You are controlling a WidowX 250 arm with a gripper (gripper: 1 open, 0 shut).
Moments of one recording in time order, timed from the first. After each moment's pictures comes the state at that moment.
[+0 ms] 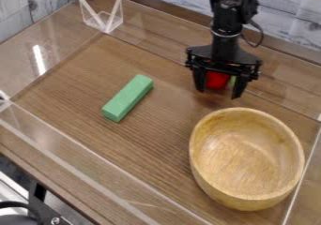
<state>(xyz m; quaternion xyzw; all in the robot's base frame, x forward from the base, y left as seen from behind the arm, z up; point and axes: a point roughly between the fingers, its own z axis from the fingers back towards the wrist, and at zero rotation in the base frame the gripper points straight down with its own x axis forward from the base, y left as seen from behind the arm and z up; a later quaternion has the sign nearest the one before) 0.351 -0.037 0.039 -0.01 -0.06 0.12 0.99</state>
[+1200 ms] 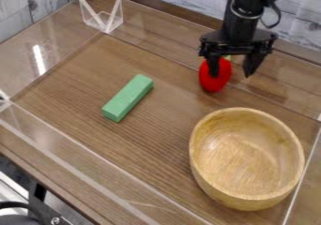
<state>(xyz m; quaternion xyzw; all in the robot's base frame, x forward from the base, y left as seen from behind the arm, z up) 0.370 -0.032 0.059 0.02 -0.08 0.32 0.94</state>
